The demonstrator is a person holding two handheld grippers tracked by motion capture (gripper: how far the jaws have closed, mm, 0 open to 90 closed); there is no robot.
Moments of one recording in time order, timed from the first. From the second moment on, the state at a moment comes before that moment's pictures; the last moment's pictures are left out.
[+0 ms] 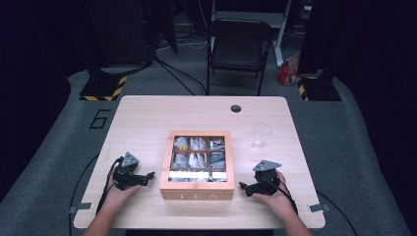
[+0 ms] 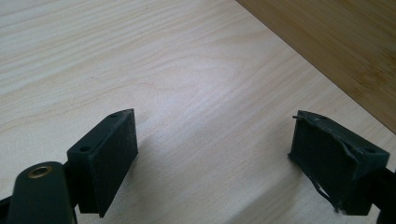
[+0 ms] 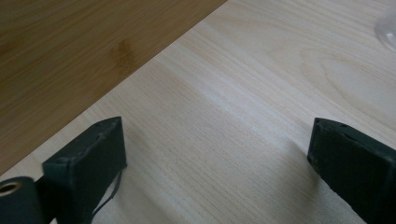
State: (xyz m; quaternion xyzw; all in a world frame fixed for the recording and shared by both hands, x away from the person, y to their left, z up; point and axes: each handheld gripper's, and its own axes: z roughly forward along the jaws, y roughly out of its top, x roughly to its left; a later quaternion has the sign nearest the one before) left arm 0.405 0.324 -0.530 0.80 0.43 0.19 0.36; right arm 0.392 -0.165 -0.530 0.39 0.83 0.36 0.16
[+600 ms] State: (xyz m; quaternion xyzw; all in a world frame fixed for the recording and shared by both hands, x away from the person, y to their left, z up) left arm 0.398 0.325 -0.522 0.80 0.44 0.18 0.36; right arm 0.387 -0.170 -0.514 0.39 0.83 0.38 0.17
